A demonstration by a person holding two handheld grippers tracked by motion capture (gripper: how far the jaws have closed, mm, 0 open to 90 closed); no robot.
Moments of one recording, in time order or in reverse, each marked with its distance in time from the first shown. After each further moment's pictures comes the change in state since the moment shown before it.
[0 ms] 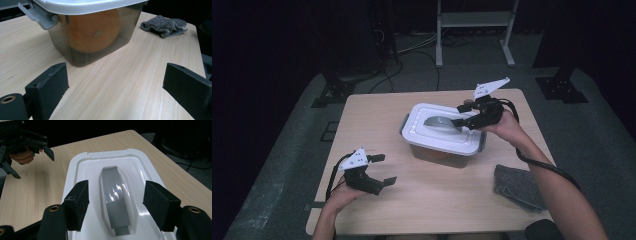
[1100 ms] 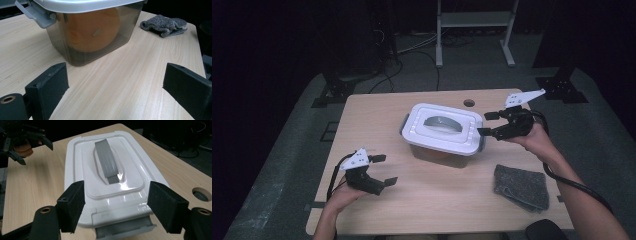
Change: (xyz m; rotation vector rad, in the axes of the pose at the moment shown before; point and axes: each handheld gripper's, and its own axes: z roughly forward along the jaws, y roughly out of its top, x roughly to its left) left arm 0.000 -0.001 0.003 0.000 -0.004 -0.005; right arm 0.003 -0.049 -0.060 -0.011 -0.064 0.075
